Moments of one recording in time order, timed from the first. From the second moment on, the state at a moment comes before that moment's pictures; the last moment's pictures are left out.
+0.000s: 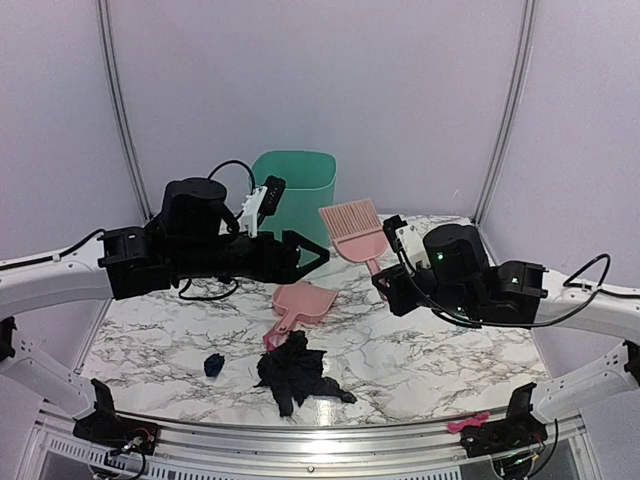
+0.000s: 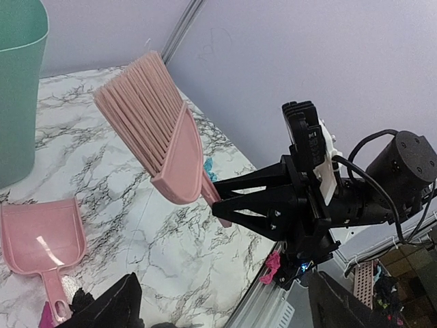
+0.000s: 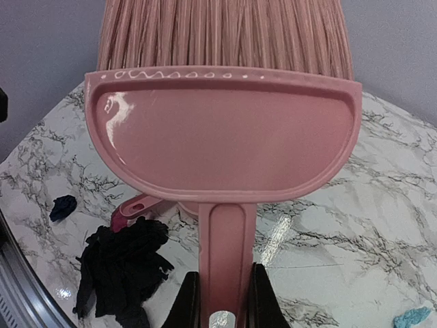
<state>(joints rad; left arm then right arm) -1.05 1.33 1.17 -0.16 0.09 -0.58 1.01 1.15 0.91 -0.31 0.31 0.32</state>
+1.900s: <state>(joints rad) -0.97 1.56 1.38 0.03 0.17 -0.78 1.02 0.92 0.82 0.15 0.16 0.34</state>
